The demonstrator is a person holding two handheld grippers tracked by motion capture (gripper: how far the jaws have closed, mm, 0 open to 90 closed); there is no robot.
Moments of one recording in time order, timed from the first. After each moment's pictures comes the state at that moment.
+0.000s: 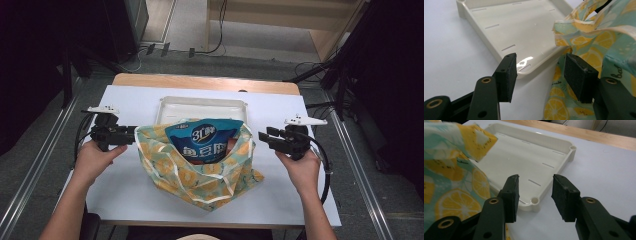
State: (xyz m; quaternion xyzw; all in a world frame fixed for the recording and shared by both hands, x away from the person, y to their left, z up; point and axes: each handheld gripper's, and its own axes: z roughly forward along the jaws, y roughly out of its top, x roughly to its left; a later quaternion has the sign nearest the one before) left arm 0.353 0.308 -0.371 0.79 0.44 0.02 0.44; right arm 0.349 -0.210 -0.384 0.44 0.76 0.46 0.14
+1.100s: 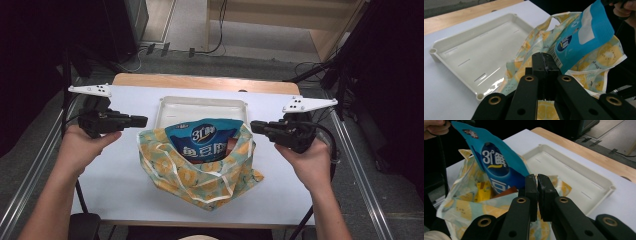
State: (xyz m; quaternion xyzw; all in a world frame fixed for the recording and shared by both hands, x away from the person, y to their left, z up) left arm 0.330 0.282 -0.281 0.82 0.34 0.02 0.46; right arm 0.314 -0.173 -0.282 0.32 0.81 0.49 0.09
